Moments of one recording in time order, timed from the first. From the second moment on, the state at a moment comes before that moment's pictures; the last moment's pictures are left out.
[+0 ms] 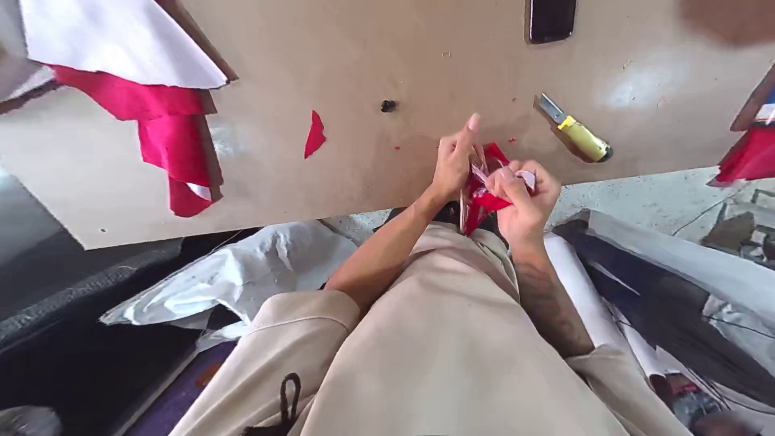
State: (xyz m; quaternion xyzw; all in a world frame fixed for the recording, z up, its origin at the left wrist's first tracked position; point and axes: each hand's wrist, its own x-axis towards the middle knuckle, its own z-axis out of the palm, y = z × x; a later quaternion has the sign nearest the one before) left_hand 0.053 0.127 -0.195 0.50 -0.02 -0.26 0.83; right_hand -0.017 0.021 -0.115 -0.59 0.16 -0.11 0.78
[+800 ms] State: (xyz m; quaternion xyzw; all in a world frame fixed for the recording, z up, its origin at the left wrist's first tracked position) left_hand 0.088 0.142 -0.189 0.91 -0.35 -0.10 0.20; right_hand -0.046 -0.067 -0.128 -0.87 0.28 -0.01 0.40
